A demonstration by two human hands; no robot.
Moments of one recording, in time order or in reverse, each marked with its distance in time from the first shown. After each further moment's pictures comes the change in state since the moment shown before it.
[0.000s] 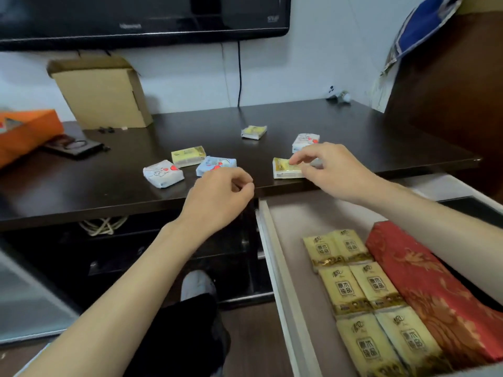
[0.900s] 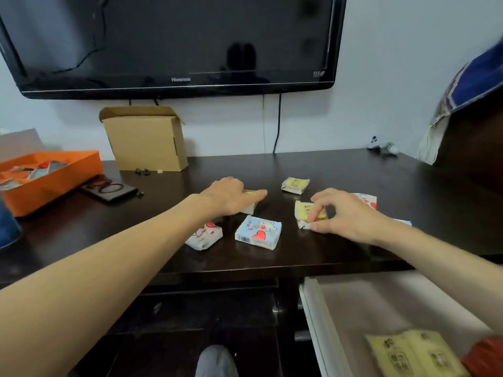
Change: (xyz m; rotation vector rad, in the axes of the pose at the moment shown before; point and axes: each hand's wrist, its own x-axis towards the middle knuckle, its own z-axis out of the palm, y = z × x) left_hand 0.181 -0.110 -0.033 0.398 -0.183 -0.117; right_hand 0.120 0.009 0.053 0.005 -0.184 -0.040
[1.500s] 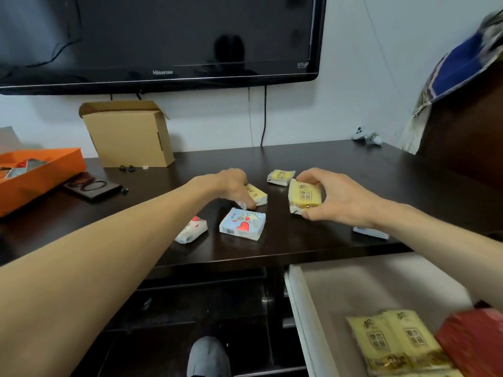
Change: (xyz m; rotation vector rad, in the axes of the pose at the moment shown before) left_hand 0.026 0.032 0.001 0.020 -0.235 0.061; right_hand -0.014 -0.007 -0.025 -0.042 0.023 -0.008
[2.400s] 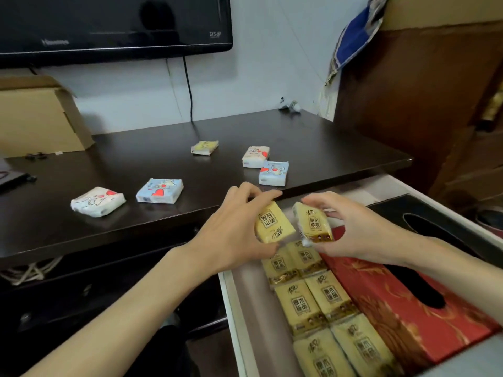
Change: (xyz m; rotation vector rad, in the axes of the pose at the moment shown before) left_hand -0.171 0.161 0.104 -0.201 0.246 0.568; right_hand -0.214 0.093 -0.016 0.097 0.067 -0.029
